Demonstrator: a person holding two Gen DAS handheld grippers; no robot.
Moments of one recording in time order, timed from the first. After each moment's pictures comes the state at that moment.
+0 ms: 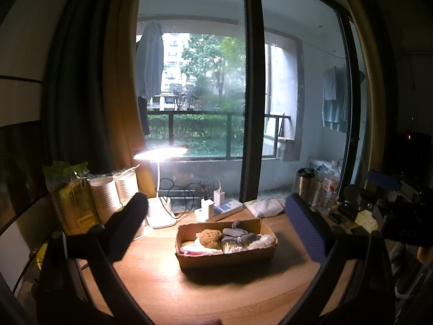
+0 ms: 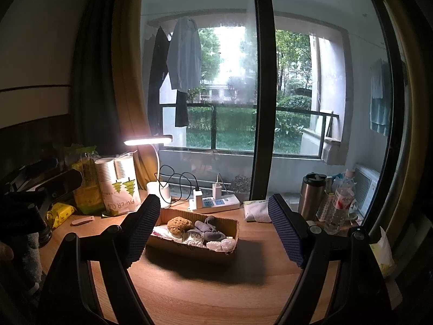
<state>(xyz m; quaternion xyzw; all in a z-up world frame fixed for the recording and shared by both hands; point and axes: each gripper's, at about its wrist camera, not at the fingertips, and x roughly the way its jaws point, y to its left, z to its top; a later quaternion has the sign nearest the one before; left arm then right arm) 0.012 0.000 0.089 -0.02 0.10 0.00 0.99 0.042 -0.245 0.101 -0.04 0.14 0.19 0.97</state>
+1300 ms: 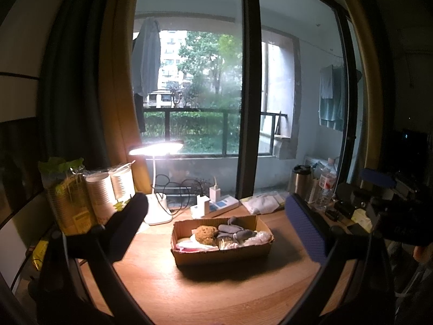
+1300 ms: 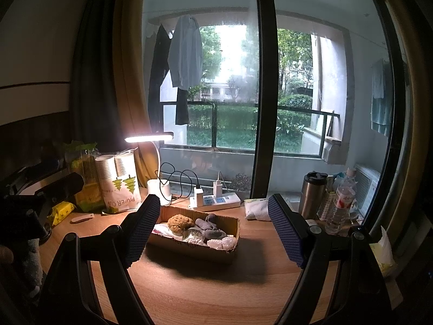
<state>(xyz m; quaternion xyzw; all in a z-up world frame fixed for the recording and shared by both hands) 0.011 -0.005 0.083 -0.02 0.11 -0.01 0.99 0.044 -0.245 0.097 -0.04 0.14 0.19 0.97</state>
